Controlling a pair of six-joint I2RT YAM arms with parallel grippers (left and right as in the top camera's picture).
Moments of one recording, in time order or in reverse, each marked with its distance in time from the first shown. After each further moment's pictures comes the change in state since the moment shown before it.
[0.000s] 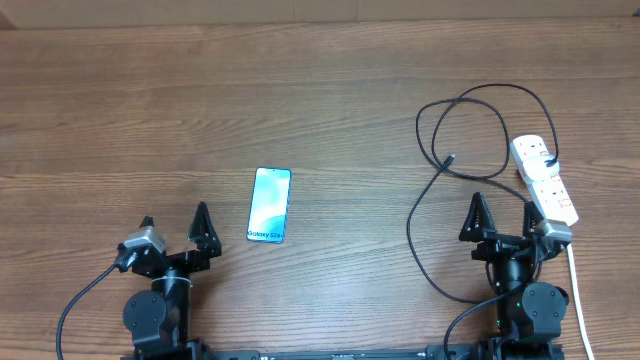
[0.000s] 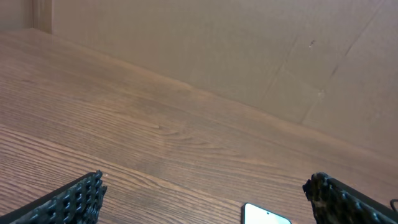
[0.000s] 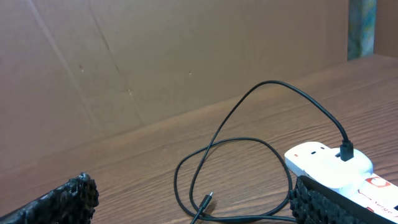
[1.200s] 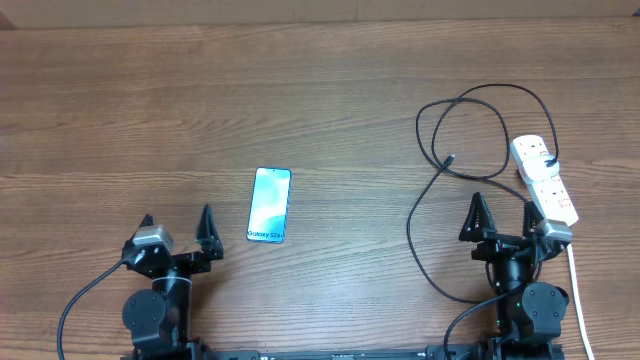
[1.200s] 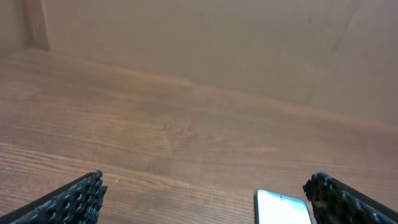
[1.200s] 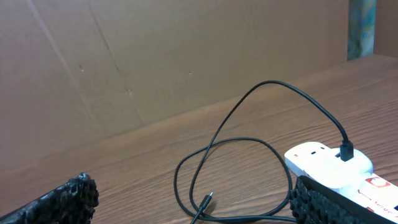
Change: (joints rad) left arm 0.000 0.005 0.019 -0.037 0.027 0.150; right arm 0.000 0.000 0.000 0.000 0.000 0.000
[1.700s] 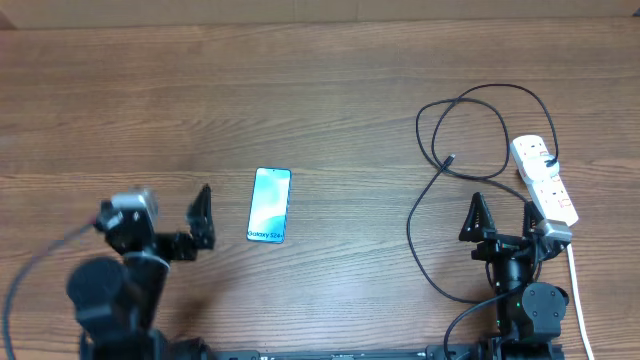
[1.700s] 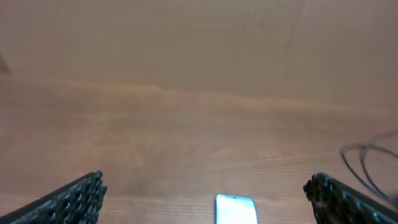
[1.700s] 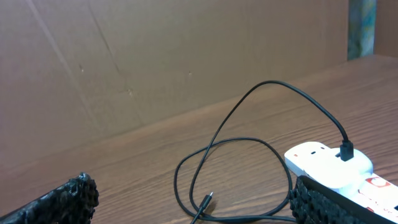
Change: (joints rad) left arm -0.001 0.457 0.644 -0.357 0.152 0.092; right arm 0.000 0.000 0.000 0.000 0.001 0.000
